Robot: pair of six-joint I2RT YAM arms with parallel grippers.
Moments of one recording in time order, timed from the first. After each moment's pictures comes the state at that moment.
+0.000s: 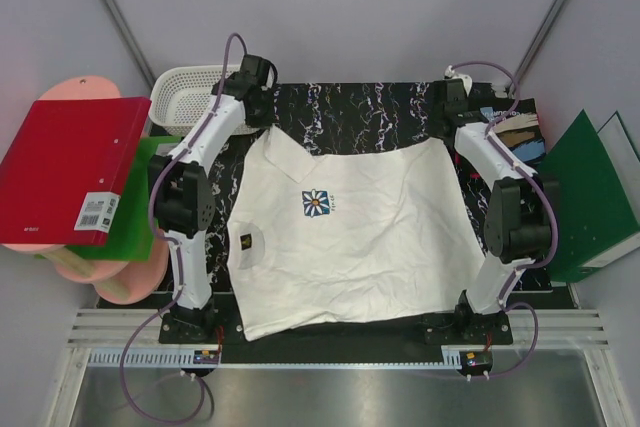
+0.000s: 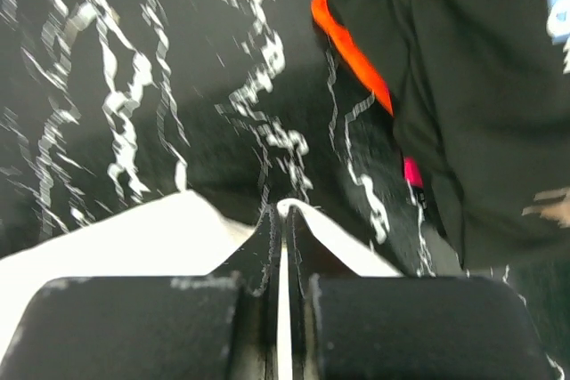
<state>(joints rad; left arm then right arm) -0.28 2.05 1.90 -0.82 -0.08 -0.29 0.15 1.79 1.41 -0.36 0.29 0.32</state>
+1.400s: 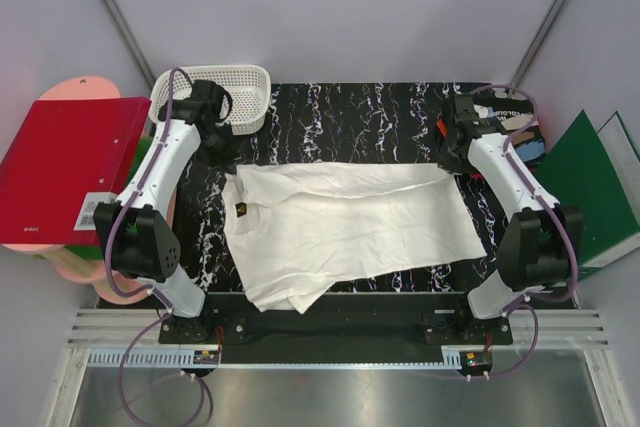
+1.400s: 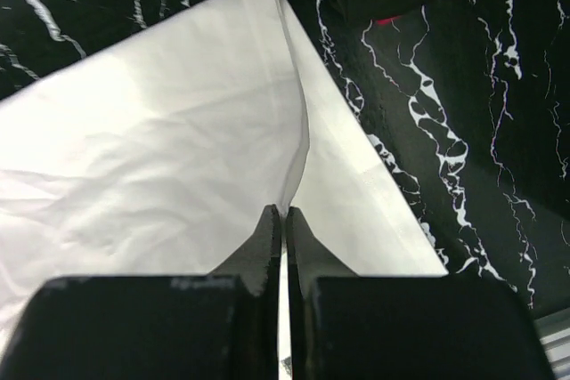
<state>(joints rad) -0.14 1.64 1.61 -1.14 0.03 -0.40 0.15 1.57 1.35 -0.85 0.31 0.44</state>
